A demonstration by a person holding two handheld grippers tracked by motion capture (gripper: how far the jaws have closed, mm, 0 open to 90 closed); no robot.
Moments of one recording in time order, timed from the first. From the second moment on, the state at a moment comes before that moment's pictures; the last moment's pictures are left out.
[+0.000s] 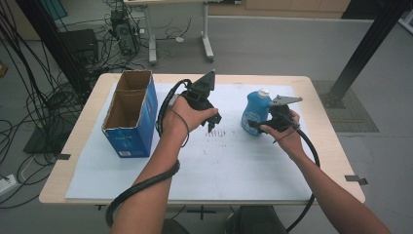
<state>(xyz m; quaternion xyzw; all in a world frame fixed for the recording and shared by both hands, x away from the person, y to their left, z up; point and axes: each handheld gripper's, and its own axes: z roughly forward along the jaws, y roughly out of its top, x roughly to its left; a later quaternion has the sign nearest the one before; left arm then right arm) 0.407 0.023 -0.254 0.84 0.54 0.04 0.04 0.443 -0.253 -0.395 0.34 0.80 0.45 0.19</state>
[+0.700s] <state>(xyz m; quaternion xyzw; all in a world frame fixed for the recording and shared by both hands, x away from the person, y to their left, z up) 0.406 0.020 -0.256 0.84 0.54 0.04 0.04 0.445 -0.253 -0.402 0.34 0.80 0.45 0.20</state>
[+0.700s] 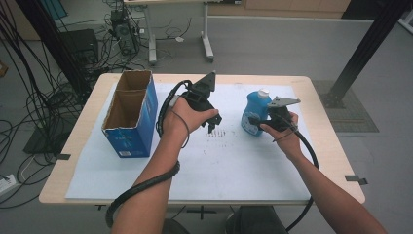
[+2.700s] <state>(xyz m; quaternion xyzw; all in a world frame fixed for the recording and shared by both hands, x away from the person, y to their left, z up) 0.402 0.028 -0.242 0.84 0.54 0.05 0.04 0.444 -0.252 -0.401 0.34 0.80 0.44 0.20</state>
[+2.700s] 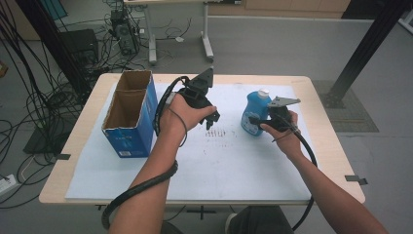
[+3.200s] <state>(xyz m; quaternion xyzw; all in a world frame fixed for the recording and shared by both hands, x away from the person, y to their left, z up) 0.401 0.025 -0.238 0.84 0.54 0.06 0.05 0.444 -0.252 -0.402 0.34 0.80 0.45 0.20</state>
